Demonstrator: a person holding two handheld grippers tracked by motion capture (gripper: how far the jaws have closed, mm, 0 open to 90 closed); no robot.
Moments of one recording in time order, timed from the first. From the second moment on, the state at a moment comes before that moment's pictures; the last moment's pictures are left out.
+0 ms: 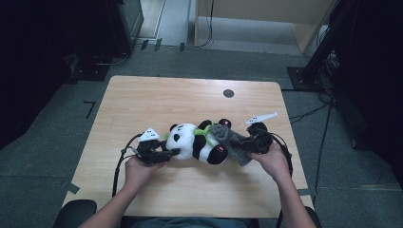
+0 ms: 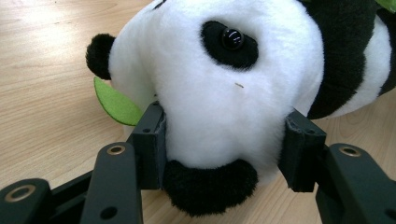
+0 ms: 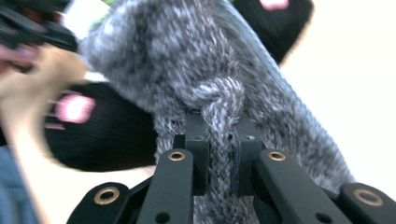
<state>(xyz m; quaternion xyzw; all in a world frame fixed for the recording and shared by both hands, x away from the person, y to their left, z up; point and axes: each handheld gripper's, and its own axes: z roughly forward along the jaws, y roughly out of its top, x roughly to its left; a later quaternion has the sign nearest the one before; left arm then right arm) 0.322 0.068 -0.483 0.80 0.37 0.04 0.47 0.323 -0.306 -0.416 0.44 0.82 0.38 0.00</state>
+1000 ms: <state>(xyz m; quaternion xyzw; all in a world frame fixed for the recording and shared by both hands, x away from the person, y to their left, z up) 0.321 0.067 -0.484 0.80 0.37 0.04 0.47 0.298 -0.293 -0.423 0.44 0.82 0.37 -0.02</state>
